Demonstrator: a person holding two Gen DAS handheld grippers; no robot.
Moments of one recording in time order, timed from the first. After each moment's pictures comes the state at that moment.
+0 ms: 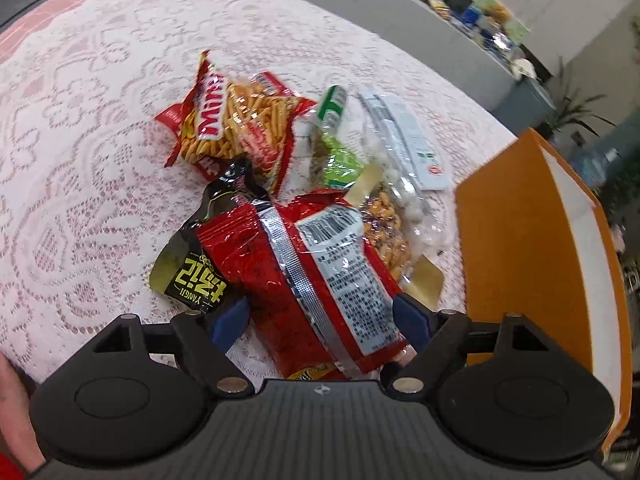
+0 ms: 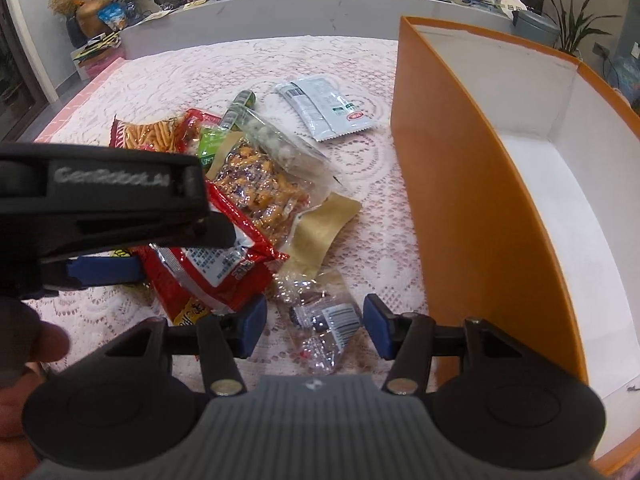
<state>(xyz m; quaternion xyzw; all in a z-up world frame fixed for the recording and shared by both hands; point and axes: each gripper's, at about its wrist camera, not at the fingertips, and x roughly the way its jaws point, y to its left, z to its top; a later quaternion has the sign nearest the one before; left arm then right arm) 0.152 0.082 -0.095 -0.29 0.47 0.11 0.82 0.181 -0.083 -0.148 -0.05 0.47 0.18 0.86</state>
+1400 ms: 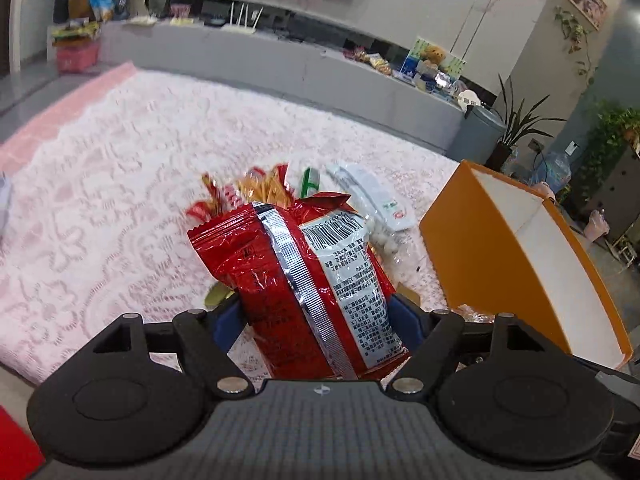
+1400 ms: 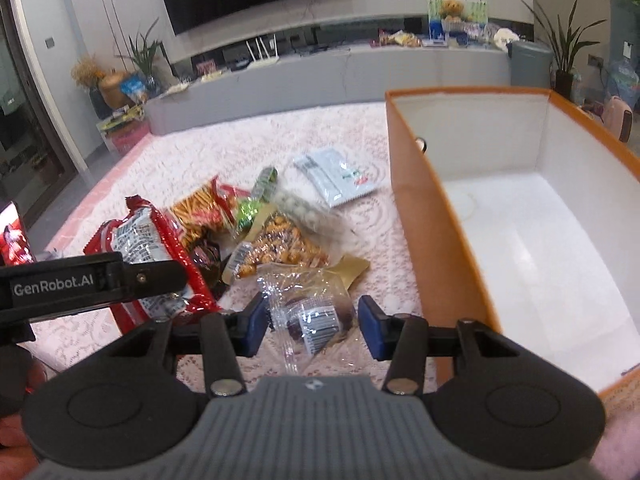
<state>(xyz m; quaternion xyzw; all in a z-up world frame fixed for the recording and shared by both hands) 0.083 0.077 -0.038 -0.18 0.37 0.07 0.91 0.145 -0.119 -0.107 0.03 0.38 0.22 0.90</state>
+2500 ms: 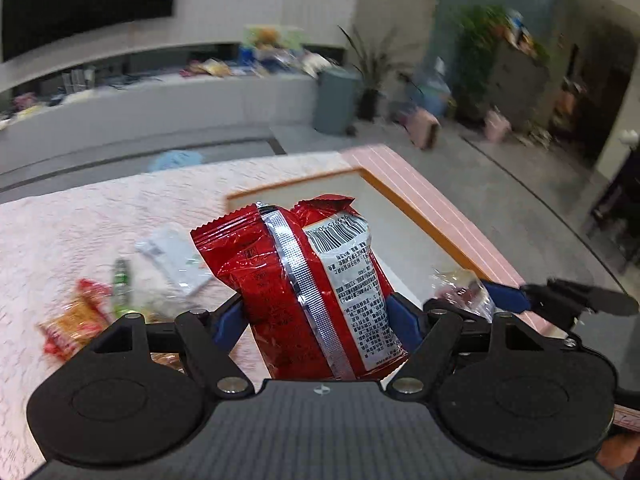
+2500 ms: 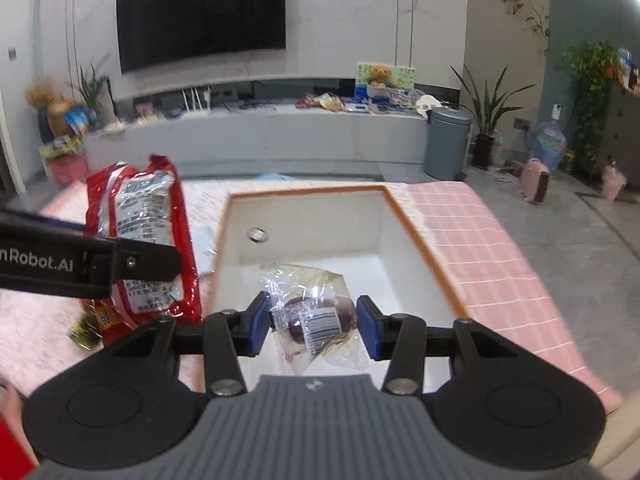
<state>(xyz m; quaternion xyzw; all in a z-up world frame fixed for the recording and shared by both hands) 0.164 -0.061 0.021 -0.02 0.38 -0.13 0.92 0.141 -0.248 -0.034 -0.04 0.31 0.11 0.94</state>
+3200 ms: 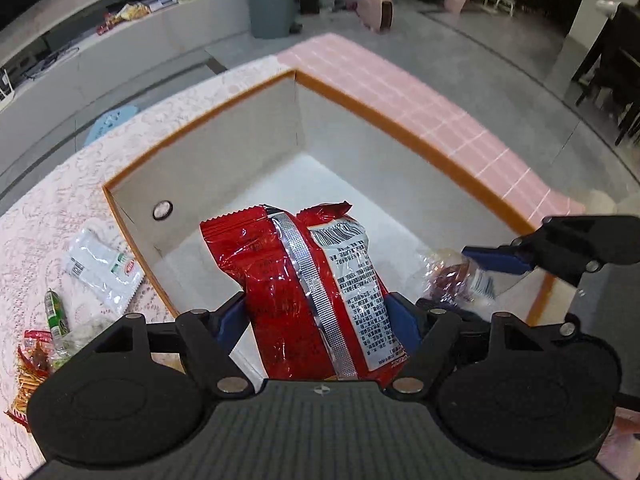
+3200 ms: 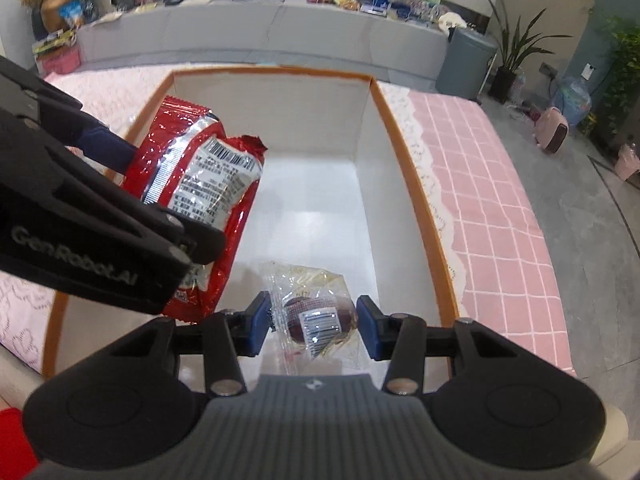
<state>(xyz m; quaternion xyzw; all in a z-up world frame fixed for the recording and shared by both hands) 0.248 -0.126 -0.046 0.10 0.50 -0.19 0.84 0.222 -0.278 -0.084 -0.11 0.45 0.12 0.88</state>
